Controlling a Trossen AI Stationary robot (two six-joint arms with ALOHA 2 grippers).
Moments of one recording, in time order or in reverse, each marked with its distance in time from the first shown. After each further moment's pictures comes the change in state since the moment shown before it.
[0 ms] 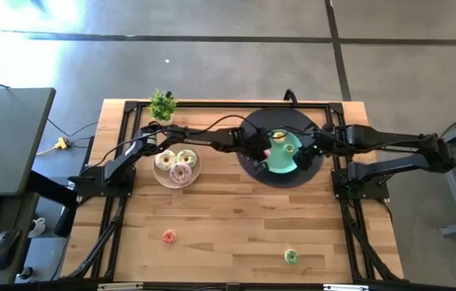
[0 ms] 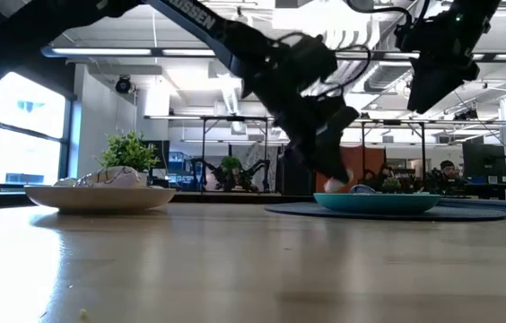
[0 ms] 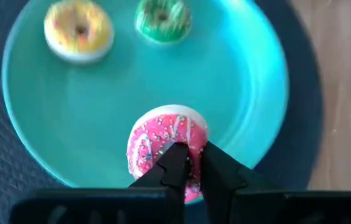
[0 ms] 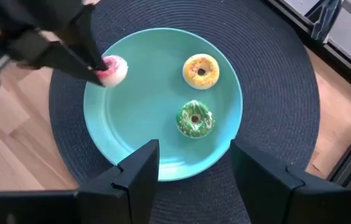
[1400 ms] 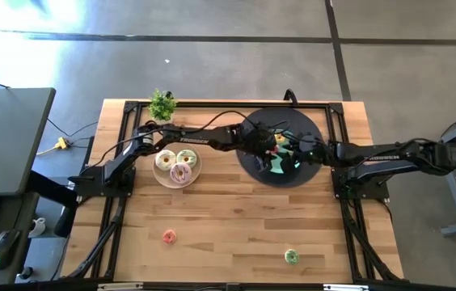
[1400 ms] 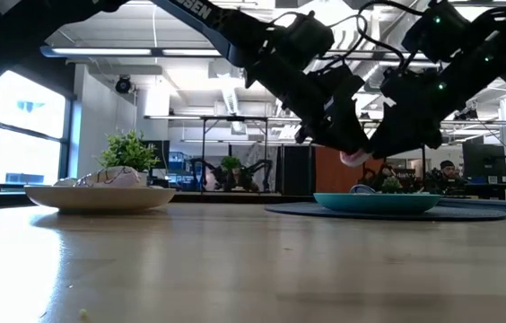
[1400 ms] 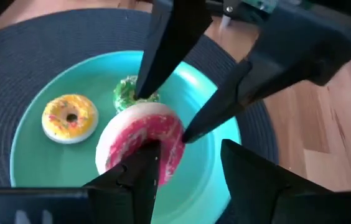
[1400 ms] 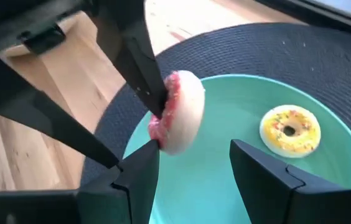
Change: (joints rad) left arm -0.008 -0.037 0.003 0.133 0.055 0.104; right arm -0.081 0.020 -0.519 0.994 -0.134 -0.150
